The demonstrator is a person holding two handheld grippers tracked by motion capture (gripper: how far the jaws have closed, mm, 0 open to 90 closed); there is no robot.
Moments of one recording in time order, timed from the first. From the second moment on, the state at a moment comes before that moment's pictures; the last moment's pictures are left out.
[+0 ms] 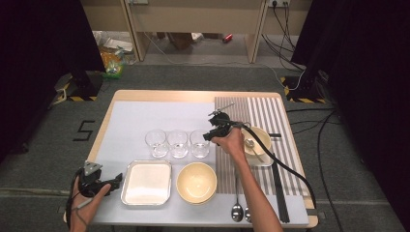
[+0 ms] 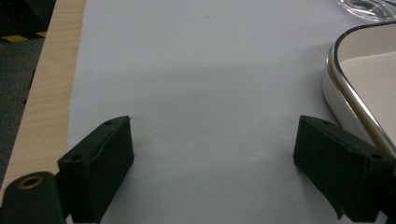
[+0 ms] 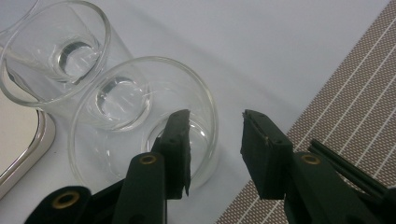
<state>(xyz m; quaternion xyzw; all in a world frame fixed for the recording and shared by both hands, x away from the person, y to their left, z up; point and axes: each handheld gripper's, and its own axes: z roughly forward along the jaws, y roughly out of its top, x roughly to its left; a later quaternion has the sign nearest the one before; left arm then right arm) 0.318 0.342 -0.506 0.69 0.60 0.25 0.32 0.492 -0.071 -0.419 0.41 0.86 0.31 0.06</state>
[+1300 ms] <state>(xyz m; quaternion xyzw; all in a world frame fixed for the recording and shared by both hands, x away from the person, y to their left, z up) 0.318 0.341 -0.506 0.69 0.60 0.25 0.32 0.498 -0.066 -0.442 0.37 0.89 0.26 0.03</state>
